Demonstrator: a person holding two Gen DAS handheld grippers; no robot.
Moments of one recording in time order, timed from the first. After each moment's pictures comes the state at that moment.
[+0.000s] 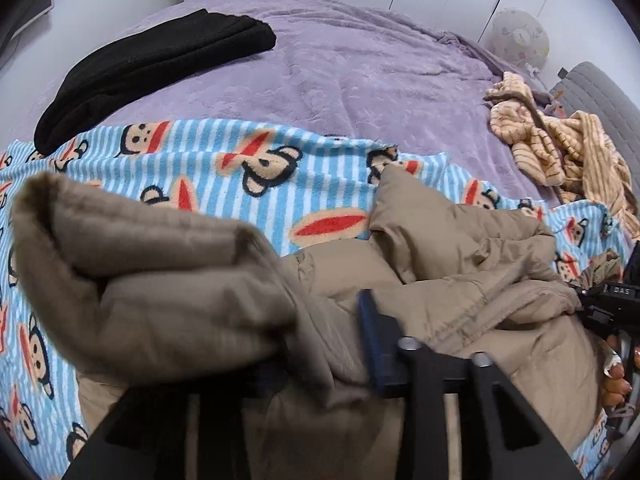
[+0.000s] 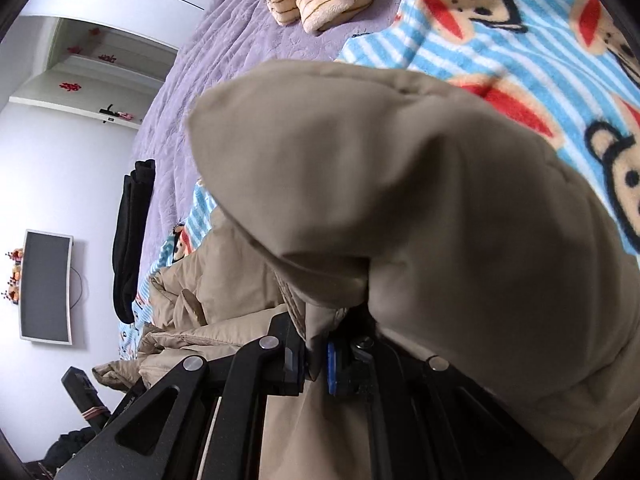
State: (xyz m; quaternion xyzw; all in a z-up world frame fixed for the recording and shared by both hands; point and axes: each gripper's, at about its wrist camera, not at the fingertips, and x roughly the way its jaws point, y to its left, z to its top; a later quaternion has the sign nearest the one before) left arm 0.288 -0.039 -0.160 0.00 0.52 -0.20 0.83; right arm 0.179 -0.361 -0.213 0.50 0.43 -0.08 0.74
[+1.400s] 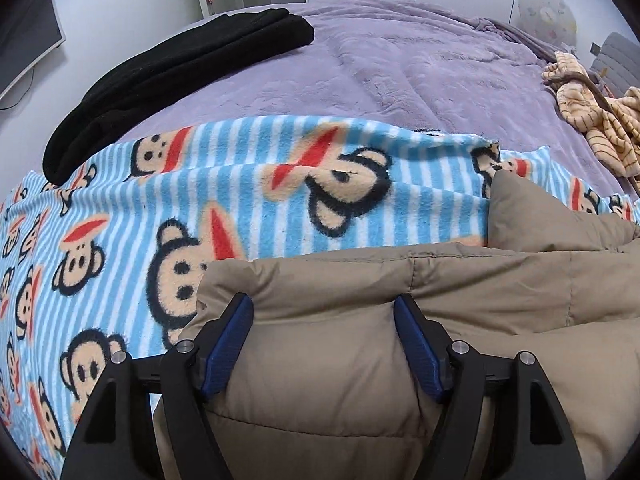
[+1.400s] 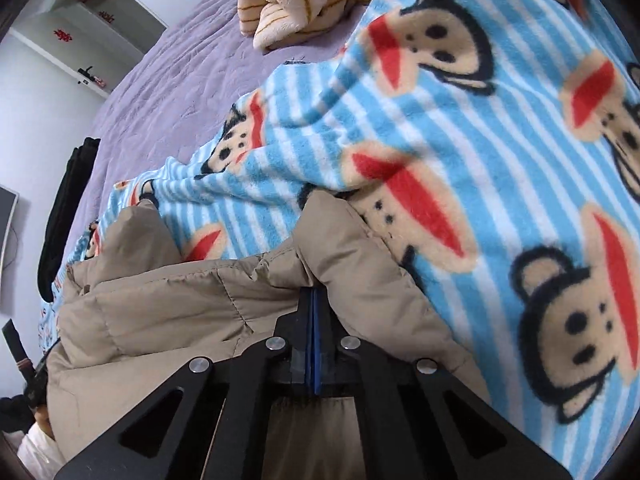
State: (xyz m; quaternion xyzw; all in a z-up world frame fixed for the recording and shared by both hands) left arm 0.354 -0.043 -0.233 0.08 0.49 -0.12 0.86; right arm 0.173 -0.403 -0.249 0.36 0.47 -0.14 0.79
